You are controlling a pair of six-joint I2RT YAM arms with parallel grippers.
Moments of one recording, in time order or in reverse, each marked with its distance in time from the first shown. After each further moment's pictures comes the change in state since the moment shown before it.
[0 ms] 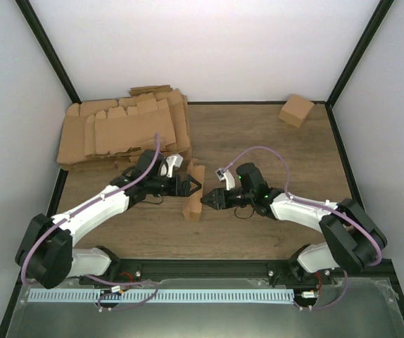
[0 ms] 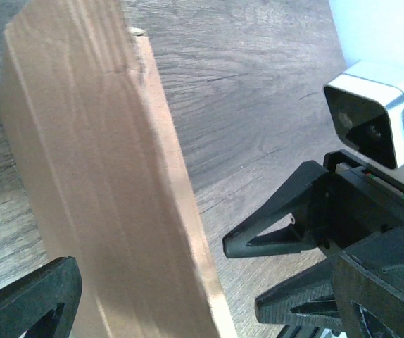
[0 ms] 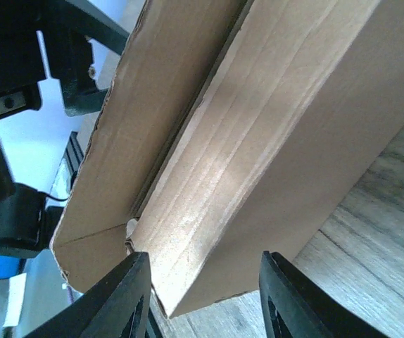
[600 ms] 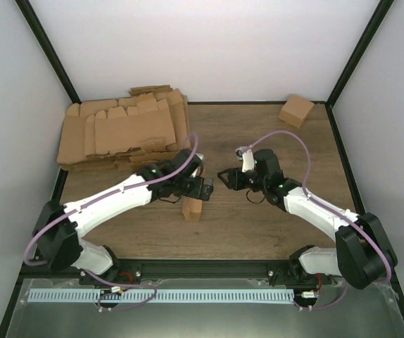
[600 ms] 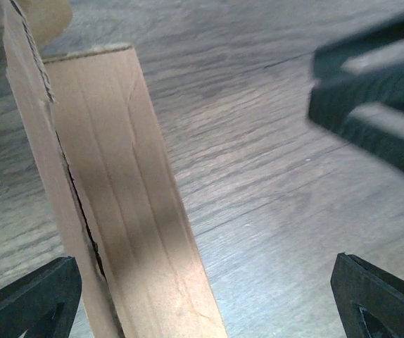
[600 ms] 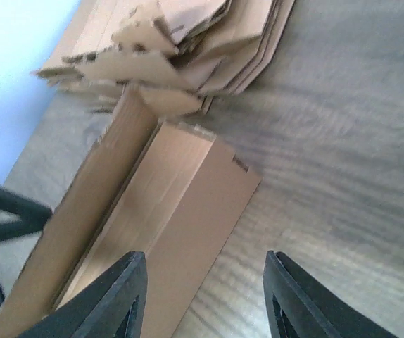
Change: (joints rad) left arm -0.295 0.125 0.362 -0.414 -0.503 0.043; right arm -0.159 -0.136 0.069 -0.163 0.227 -0.170
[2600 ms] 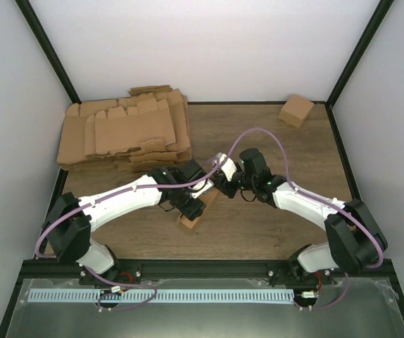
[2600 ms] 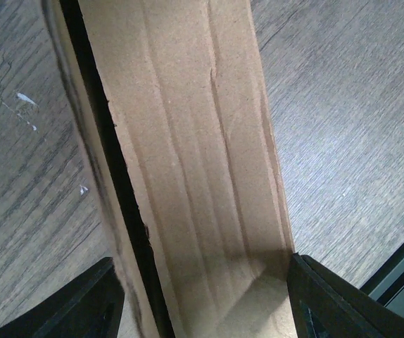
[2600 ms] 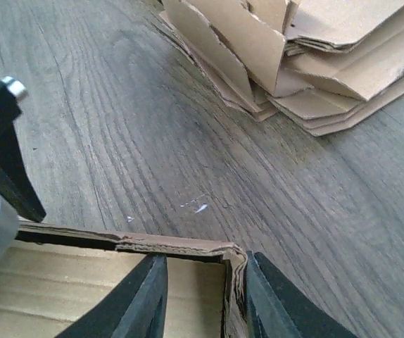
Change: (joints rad) left arm -0.053 0.121 0.021 -0.239 0.073 0.433; right arm 0.074 0.113 0.085 0.008 -0.025 -0.678
